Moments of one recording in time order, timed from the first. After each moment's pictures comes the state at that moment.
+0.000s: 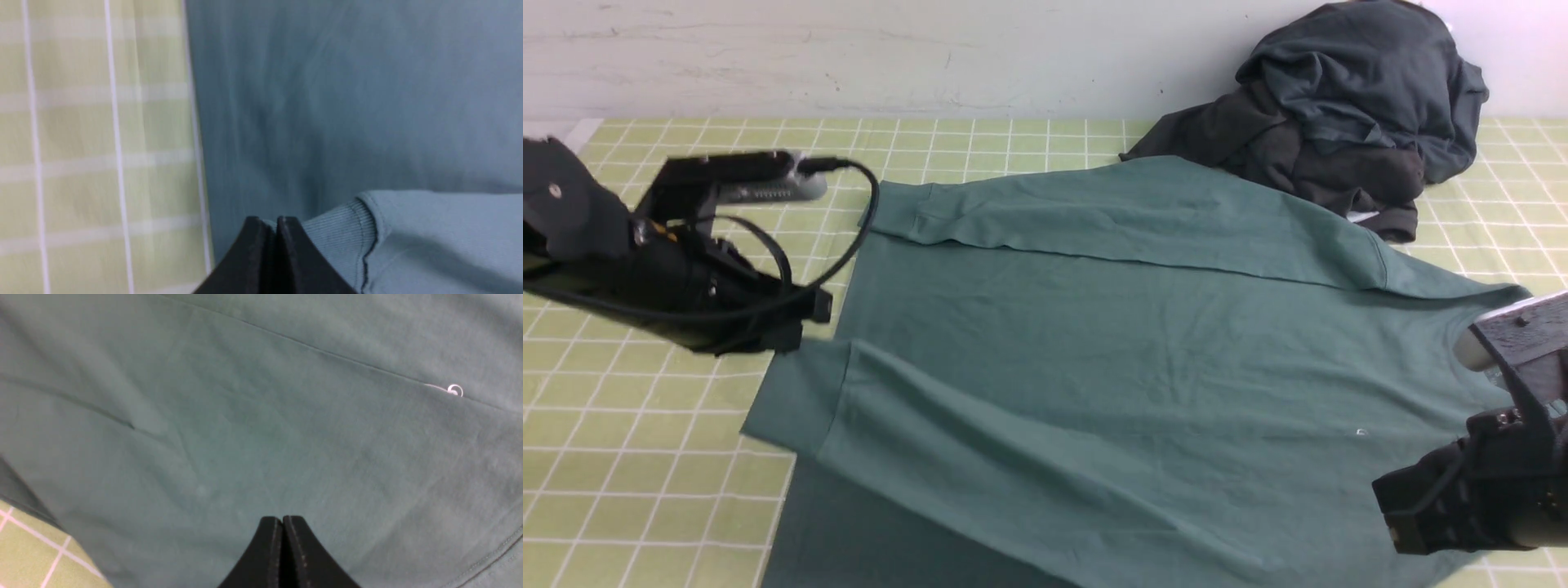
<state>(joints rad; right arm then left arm) 0.22 1.15 -0.59 0.45 0.64 -0.42 -0.07 1.52 -1.07 -0.38 0.62 0.28</state>
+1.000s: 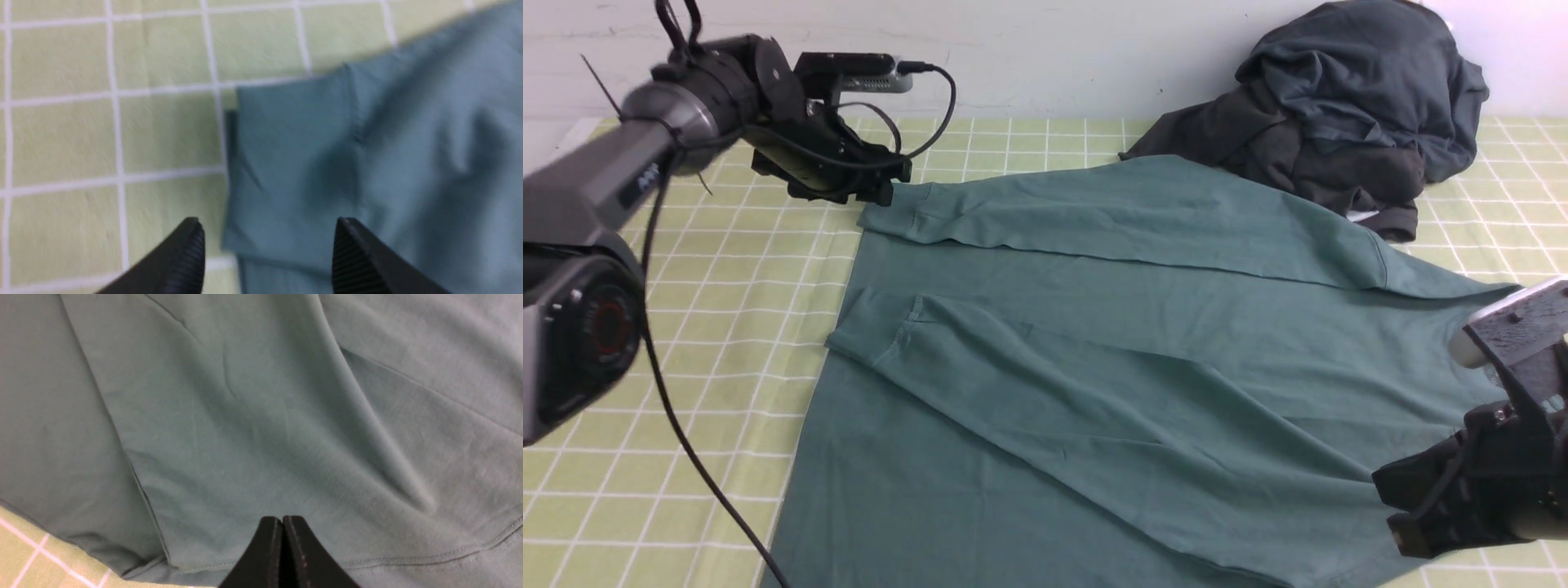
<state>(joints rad) 0.22 1.15 -0.59 0.45 0.62 -0.51 -0.07 2.46 -2.21 -0.18 0.73 0.12</state>
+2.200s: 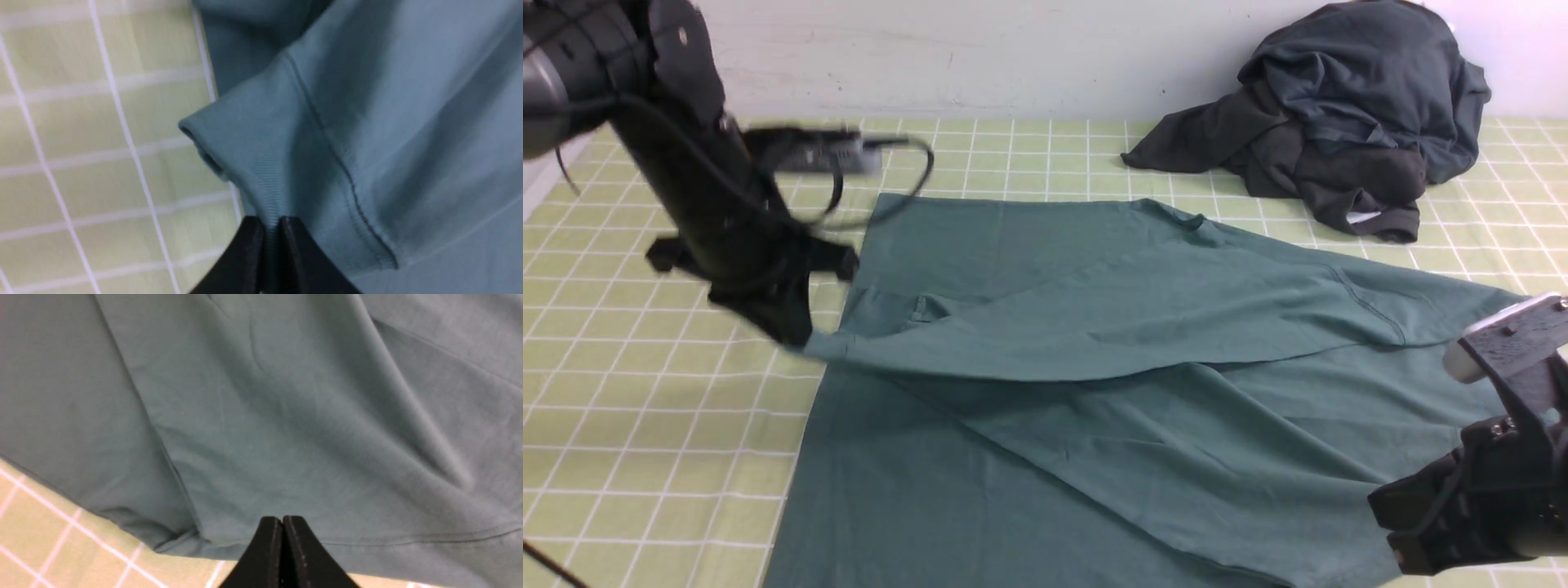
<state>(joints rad) 0.22 1.15 -0.59 0.50 0.68 -0.52 -0.11 1.87 -1.50 -0.15 1.23 0.13</state>
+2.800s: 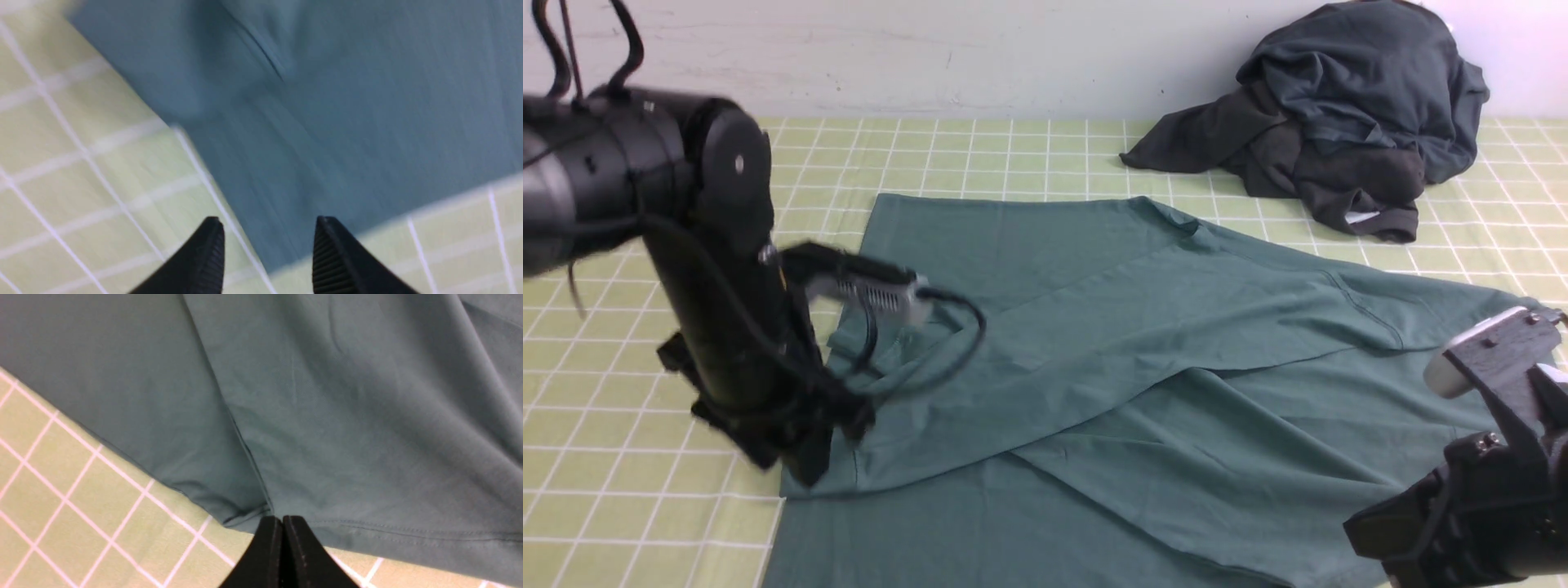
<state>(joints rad) 0.22 1.15 -0.60 0.63 0.79 -0.65 -0.32 1.62 -1.11 -0.06 1.20 0.21</state>
